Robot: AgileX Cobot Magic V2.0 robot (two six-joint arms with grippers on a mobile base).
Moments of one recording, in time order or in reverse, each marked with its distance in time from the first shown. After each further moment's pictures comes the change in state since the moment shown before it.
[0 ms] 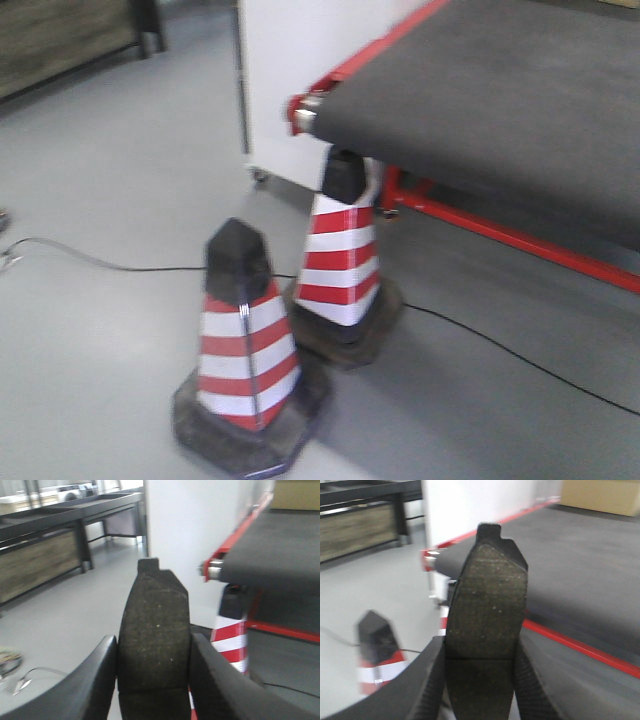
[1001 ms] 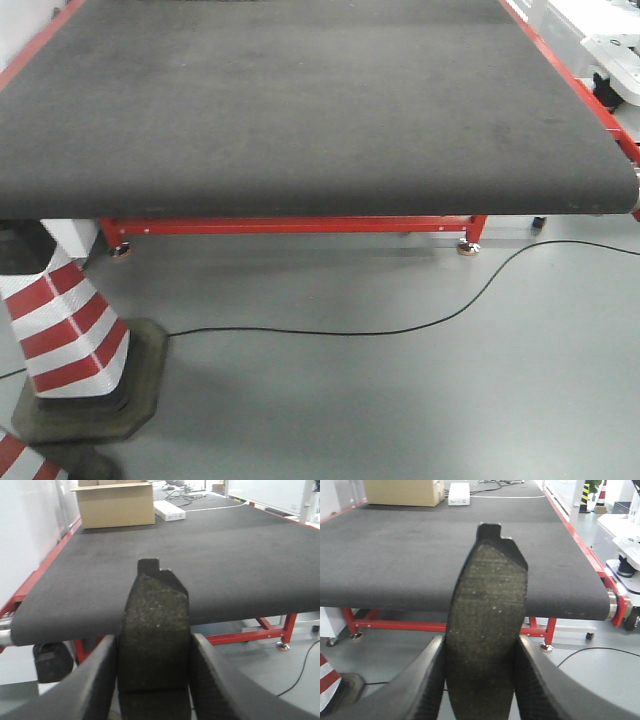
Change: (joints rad) left arm 0.000 0.000 0.000 -0.001 0.000 0.000; right arm 0.000 0.000 0.000 0.000 0.000 0.000
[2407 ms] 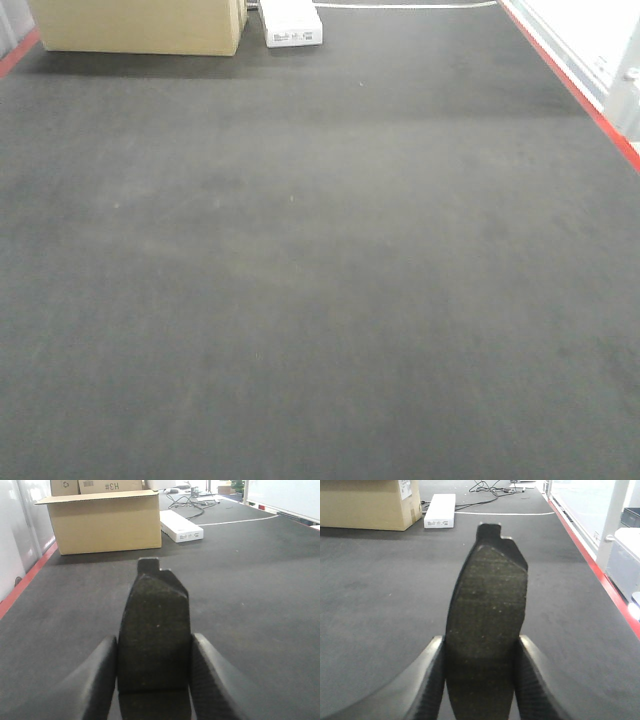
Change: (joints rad) left arm 0.000 0.000 0.000 0.000 0.000 0.000; right arm 0.000 0.000 0.000 0.000 0.000 0.000
